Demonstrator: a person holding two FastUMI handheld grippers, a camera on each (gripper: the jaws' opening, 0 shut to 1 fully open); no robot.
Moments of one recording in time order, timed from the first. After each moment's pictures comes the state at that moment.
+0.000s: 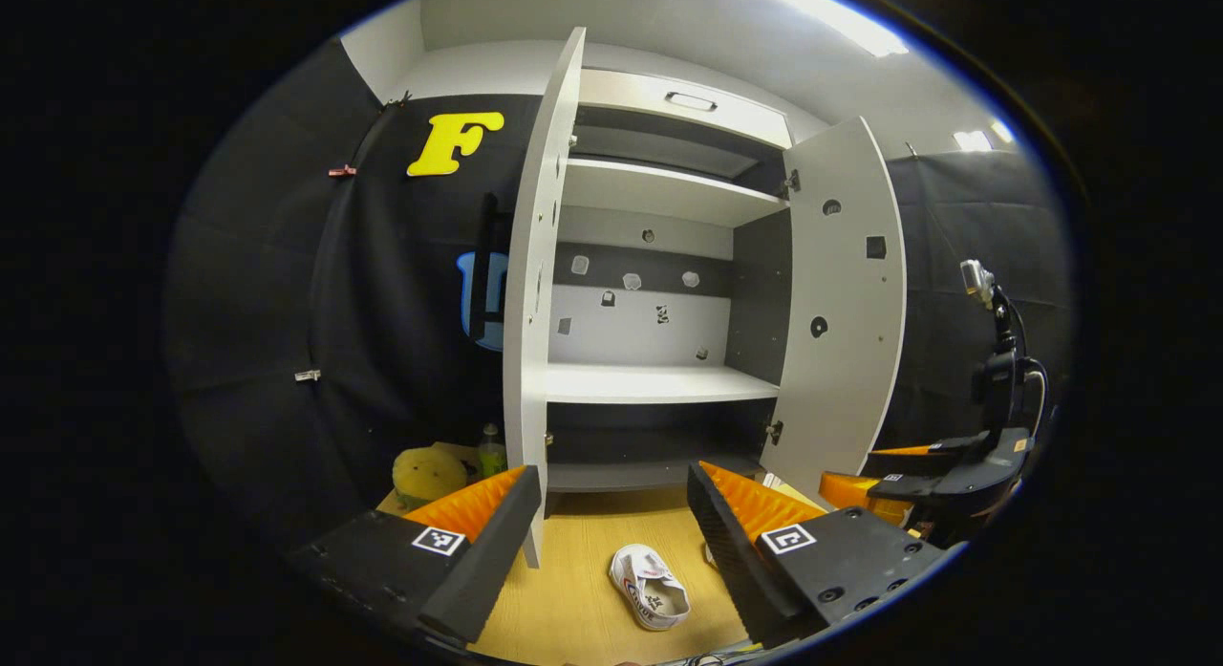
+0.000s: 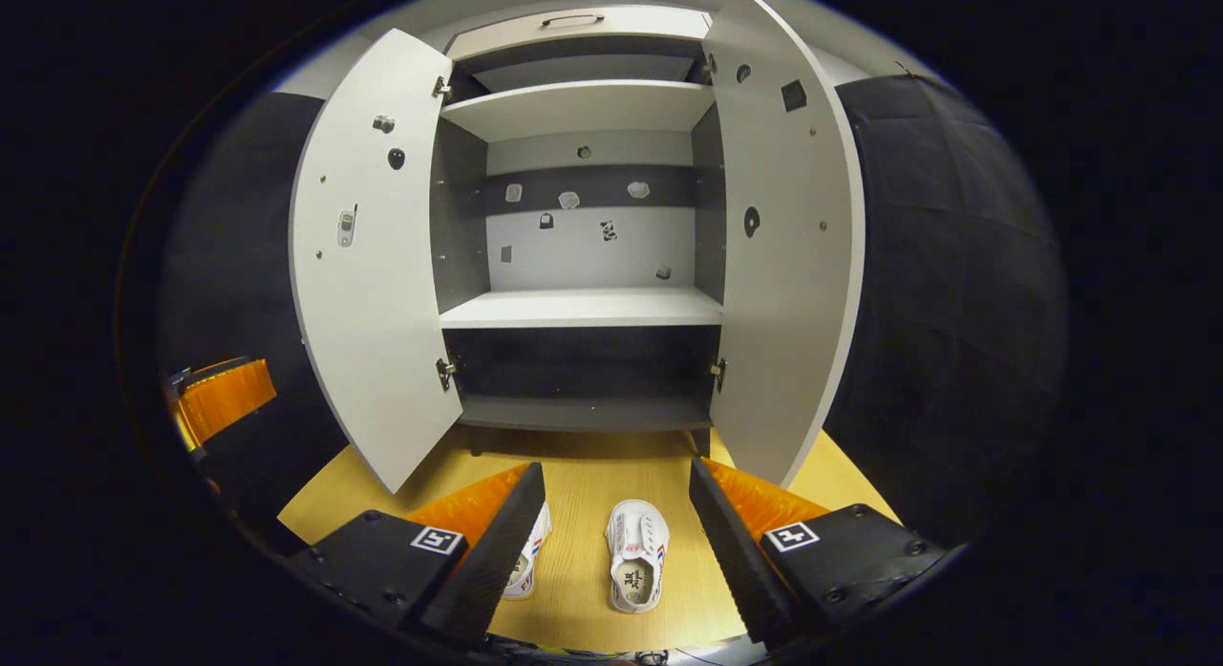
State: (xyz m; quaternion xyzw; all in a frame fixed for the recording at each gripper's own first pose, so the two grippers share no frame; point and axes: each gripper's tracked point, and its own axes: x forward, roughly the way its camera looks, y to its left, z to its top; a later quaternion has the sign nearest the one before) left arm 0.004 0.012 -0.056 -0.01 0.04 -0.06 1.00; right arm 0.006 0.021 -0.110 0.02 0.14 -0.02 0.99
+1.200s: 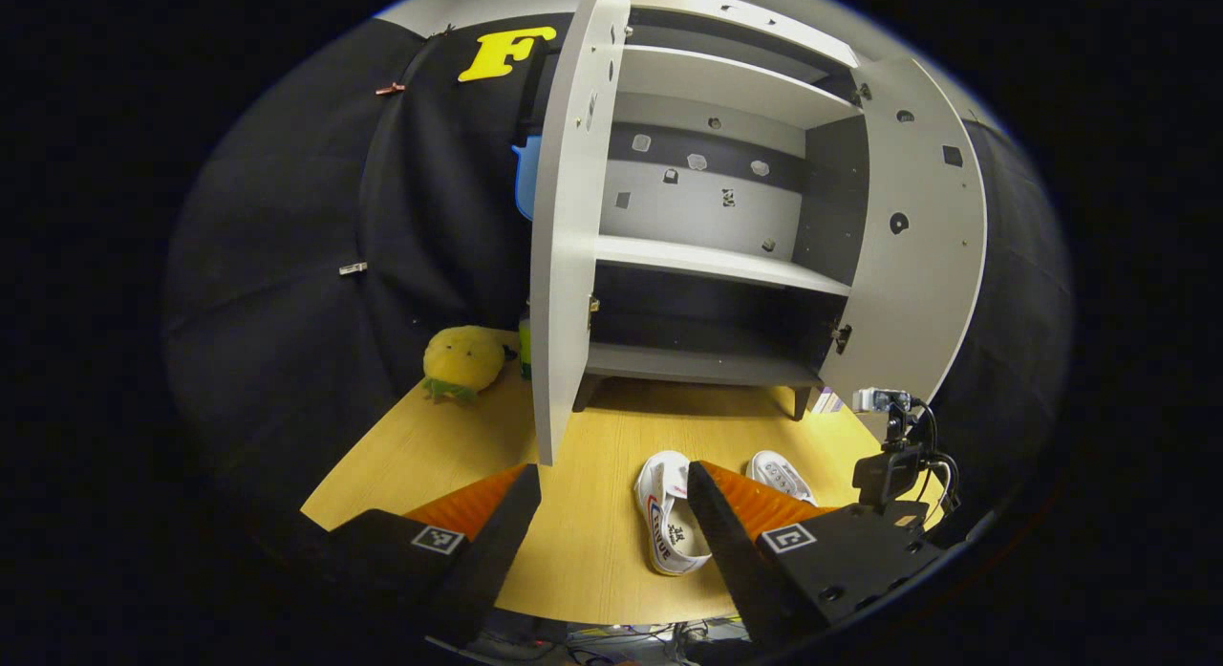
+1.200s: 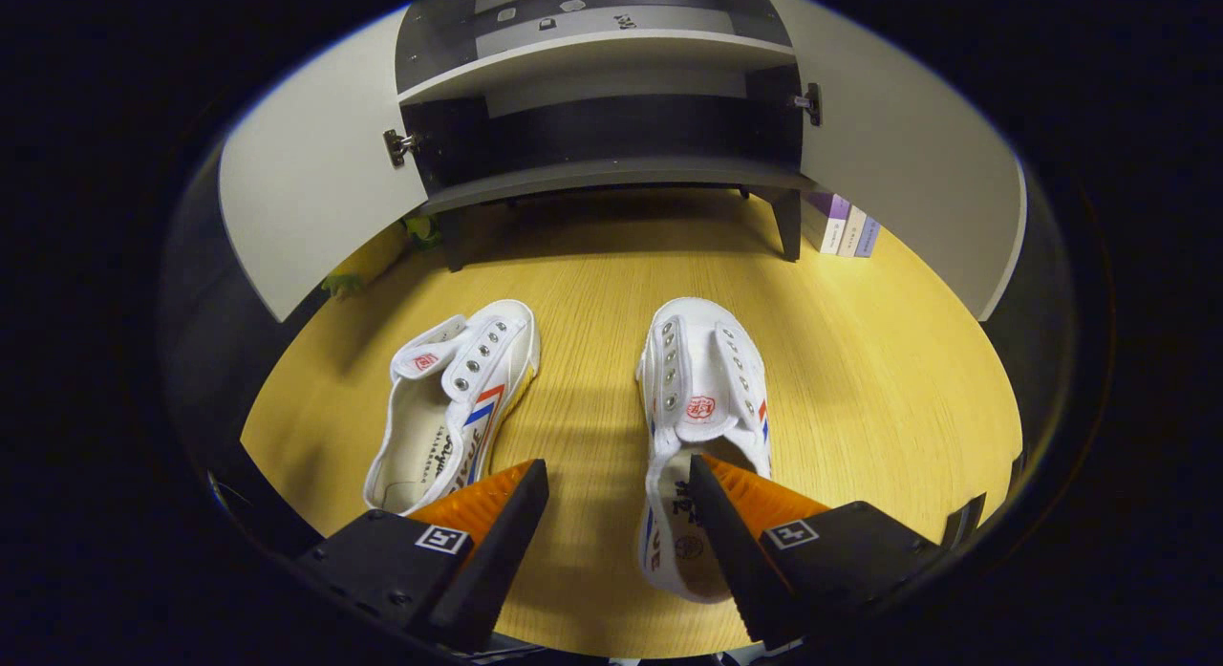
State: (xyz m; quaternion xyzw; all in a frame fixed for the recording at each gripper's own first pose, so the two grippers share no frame) left arm 0.006 0.018 -0.189 -0.03 0.20 0.03 0.98; right arm 0.048 0.035 -0.396 0.03 0.36 0.03 0.93
